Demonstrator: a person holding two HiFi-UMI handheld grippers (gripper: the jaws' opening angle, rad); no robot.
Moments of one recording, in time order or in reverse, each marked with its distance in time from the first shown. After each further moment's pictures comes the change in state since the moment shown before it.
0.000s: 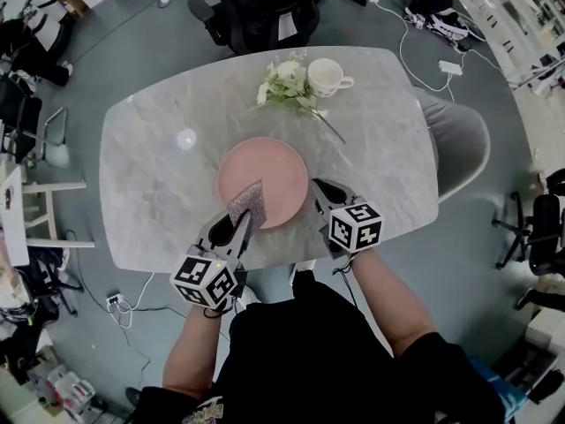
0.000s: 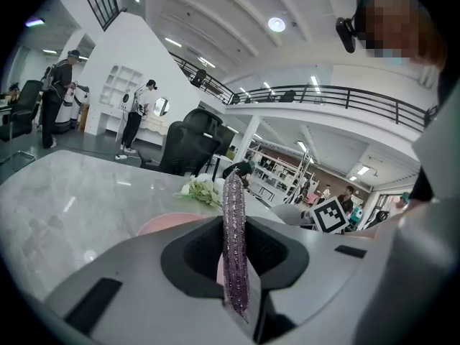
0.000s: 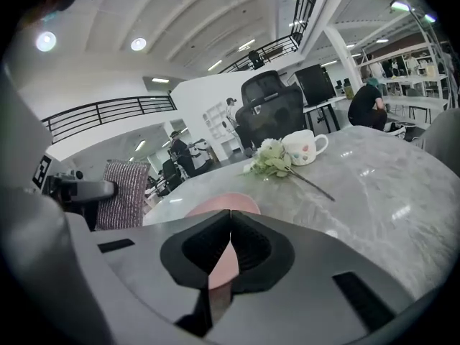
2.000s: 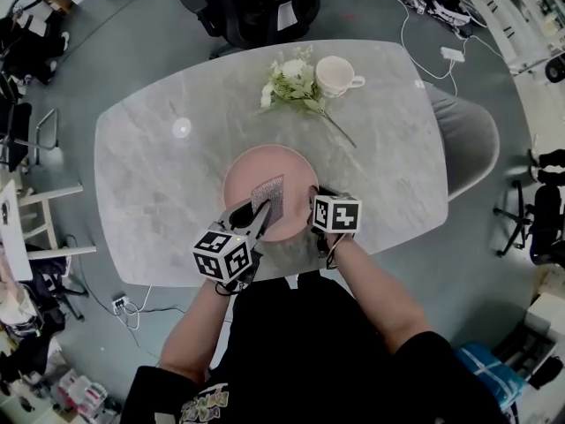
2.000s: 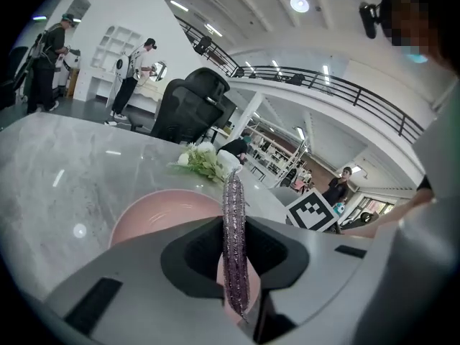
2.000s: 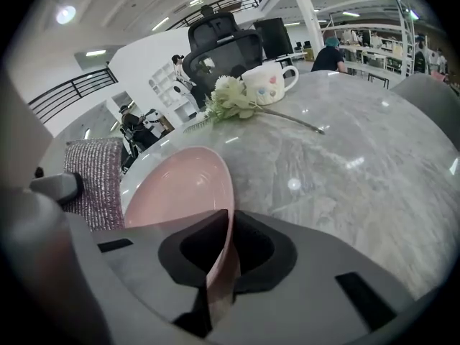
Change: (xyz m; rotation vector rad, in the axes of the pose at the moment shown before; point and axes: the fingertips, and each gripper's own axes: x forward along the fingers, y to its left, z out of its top) left arm 0.087 0.054 -0.033 -0.092 0.214 -0.107; right arm 0.082 -0.050 -0.066 0.236 0.312 -0.327
